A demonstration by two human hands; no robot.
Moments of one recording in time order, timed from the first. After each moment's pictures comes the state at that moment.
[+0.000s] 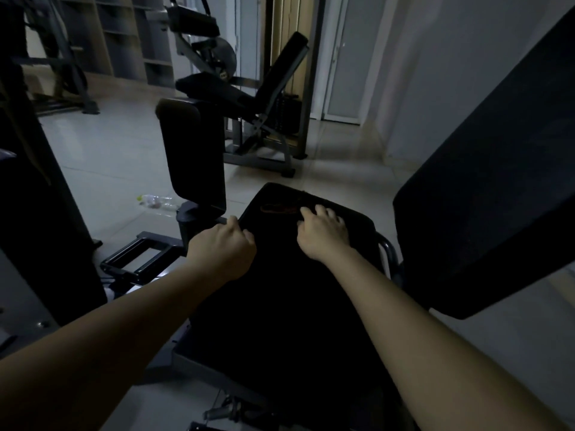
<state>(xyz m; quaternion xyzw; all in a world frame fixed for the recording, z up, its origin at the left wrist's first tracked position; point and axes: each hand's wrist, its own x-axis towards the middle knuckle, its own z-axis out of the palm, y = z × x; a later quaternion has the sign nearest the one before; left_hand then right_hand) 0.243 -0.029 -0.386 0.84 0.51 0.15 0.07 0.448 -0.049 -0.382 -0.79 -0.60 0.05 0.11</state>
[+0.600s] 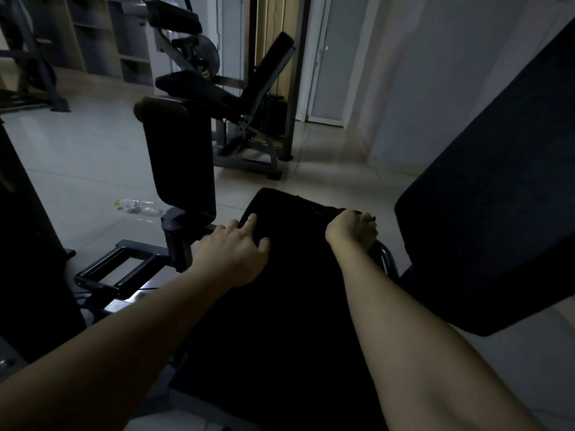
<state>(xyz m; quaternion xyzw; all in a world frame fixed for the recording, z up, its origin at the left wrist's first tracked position) 0.256 0.010 -0.391 0.86 0.49 0.09 0.13 0.499 -0.007 -0.397 -0.94 -0.28 -0.01 0.18</state>
